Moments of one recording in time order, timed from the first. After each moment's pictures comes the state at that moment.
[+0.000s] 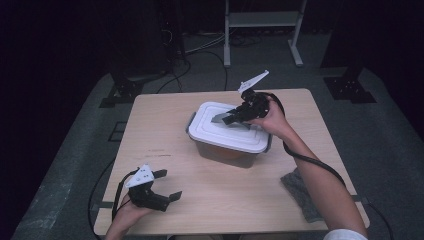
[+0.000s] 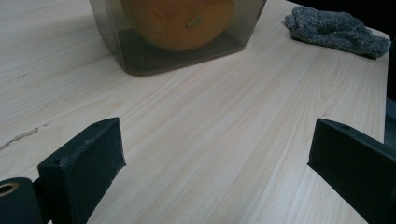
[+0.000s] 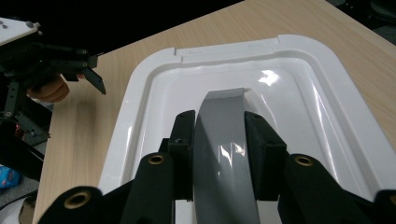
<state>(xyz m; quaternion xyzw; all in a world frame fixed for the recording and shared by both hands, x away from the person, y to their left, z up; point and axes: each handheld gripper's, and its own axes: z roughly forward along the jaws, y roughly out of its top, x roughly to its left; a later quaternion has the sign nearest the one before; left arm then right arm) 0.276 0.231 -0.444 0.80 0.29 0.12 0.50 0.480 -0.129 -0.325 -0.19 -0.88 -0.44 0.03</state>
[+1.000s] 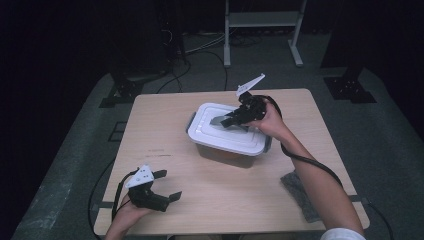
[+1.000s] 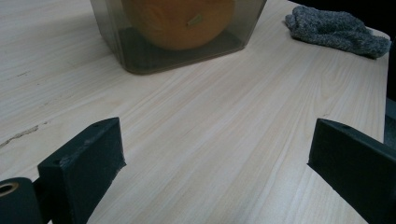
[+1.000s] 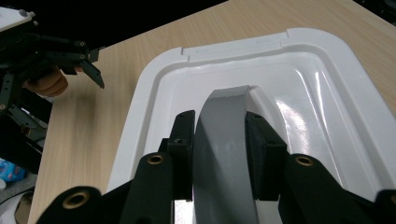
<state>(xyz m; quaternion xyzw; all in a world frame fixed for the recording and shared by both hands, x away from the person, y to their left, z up) 0.275 0.232 -0.444 0.80 0.29 0.12 0.50 0.485 -0.124 -0.339 -0.18 -0.88 -0.44 0.04</state>
